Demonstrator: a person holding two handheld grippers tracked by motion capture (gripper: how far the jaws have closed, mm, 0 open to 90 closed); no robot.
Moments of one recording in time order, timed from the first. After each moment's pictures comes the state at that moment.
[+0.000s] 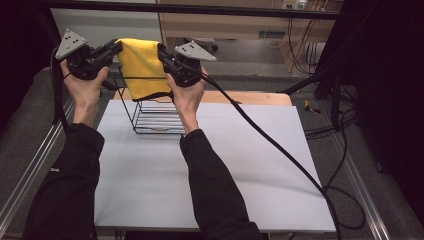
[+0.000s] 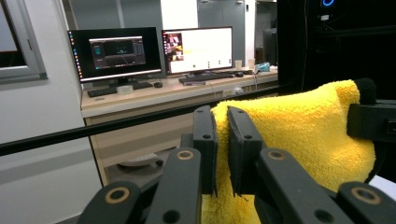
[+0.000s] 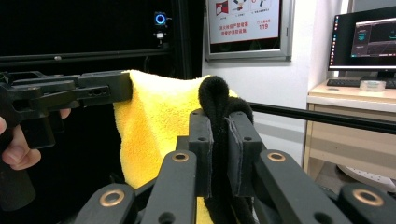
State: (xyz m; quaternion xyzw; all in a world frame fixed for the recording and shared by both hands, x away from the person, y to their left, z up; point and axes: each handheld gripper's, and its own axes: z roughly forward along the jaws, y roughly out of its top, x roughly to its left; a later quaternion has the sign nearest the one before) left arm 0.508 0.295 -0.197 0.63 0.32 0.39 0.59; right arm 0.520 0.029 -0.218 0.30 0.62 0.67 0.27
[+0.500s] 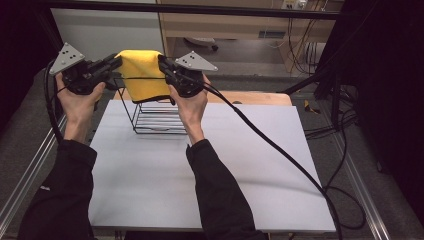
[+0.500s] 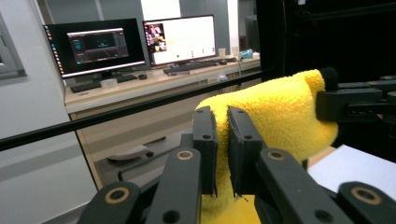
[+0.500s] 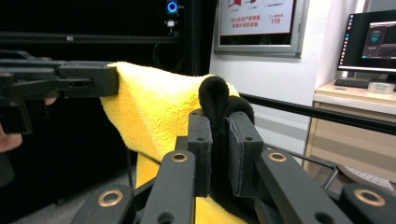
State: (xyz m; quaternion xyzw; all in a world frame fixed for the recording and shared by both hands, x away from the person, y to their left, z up) left arm 0.470 0.299 -0.210 0.66 0.30 0.37 0.58; right arm 0.500 0.023 -0.230 0.27 0.65 0.65 0.28
